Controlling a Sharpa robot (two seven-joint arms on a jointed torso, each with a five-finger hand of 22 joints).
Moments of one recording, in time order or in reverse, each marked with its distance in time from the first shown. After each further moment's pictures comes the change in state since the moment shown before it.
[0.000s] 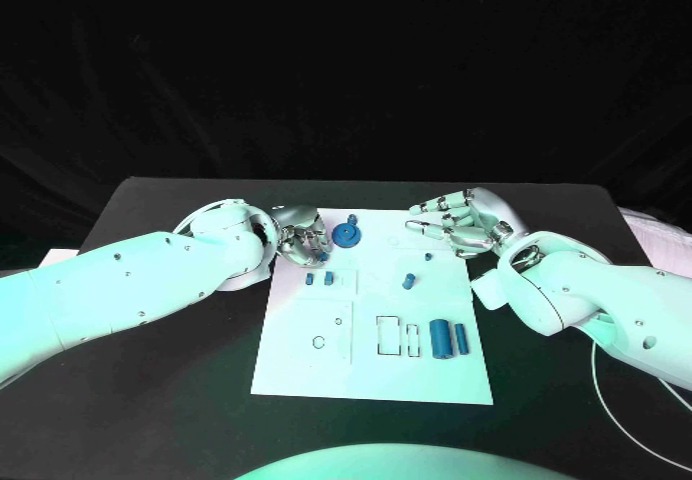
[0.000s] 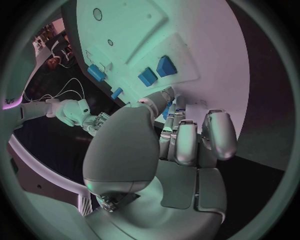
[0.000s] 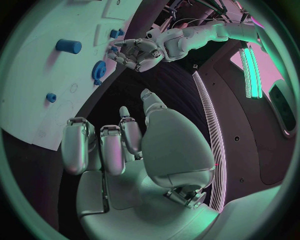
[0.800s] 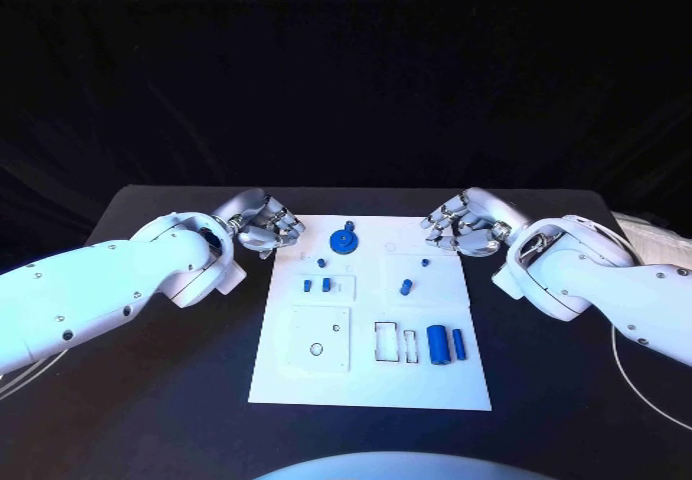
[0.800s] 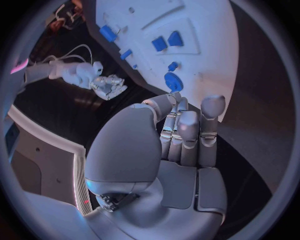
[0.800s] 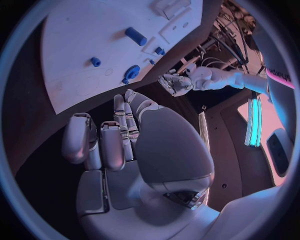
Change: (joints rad) left arm 0.003 -0.186 -0.001 0.127 0.487 -0.274 0.149; left_hand 0.020 0.028 0.111 -0.044 0.000 0.081 0.023 0.024 -0.016 -0.036 0.025 -0.027 -0.011 -0.120 0.019 -0.264 -0.383 0.071 -0.195 0.018 -0.422 -0.325; right arm 0.051 -0.018 0.004 -0.068 -0.500 0.153 -0.150; right_hand 0.134 -0.047 0.272 -0.076 -0.086 0.124 -0.020 0.016 0.011 -0.286 0.003 -1.093 -0.921 -0.004 -0.004 -0.093 -0.035 0.016 -0.041 -0.005 -0.078 -0.096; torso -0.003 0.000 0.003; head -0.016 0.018
